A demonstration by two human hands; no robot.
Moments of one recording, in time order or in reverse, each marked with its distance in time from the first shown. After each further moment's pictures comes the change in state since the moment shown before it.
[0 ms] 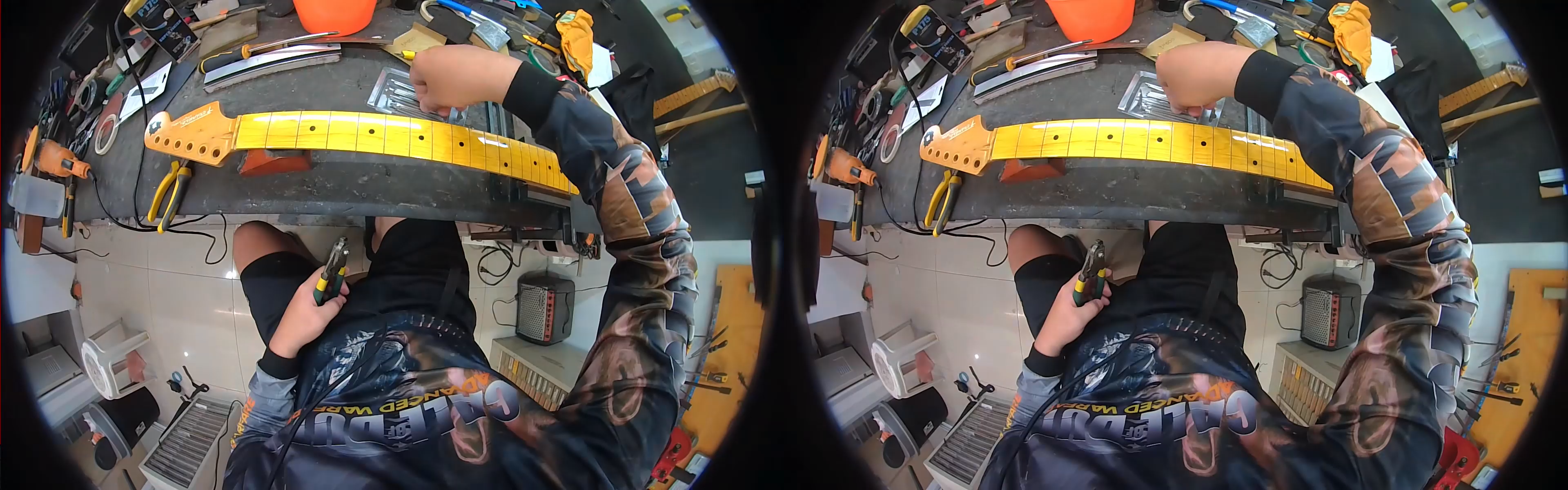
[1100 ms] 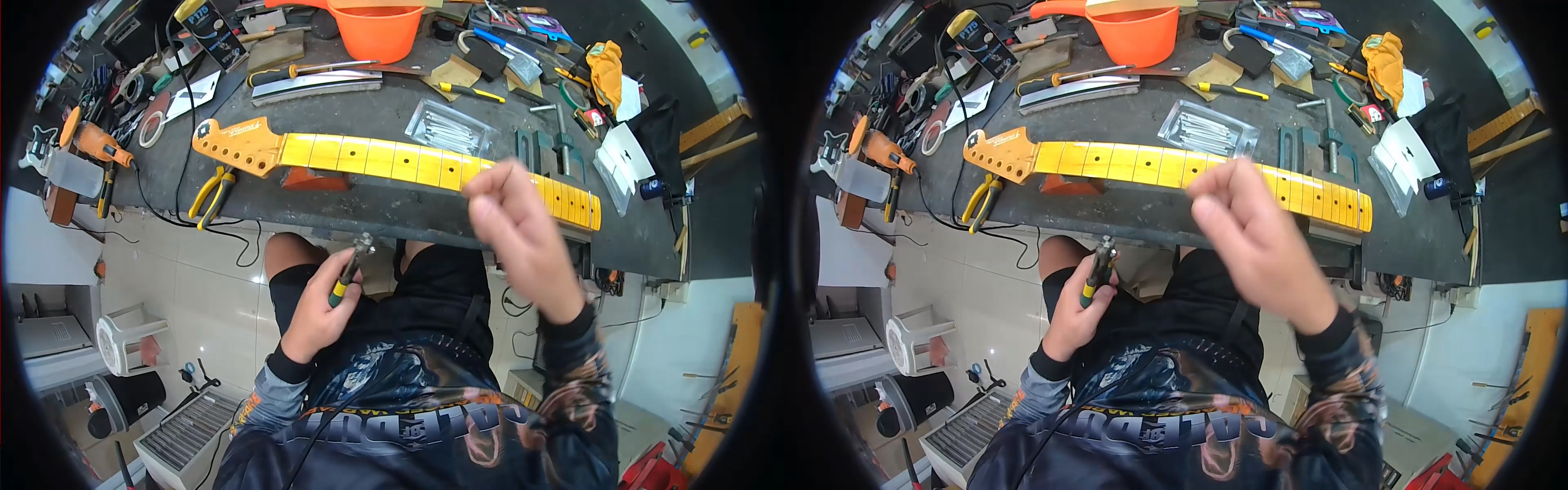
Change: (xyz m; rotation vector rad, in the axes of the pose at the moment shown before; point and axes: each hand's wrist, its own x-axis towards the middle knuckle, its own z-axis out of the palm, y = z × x) left_hand -0.001 0.077 0.005 0.264 0.223 0.293; right_hand -0.151 -0.086 0.097 1.408 0.577 -0.241
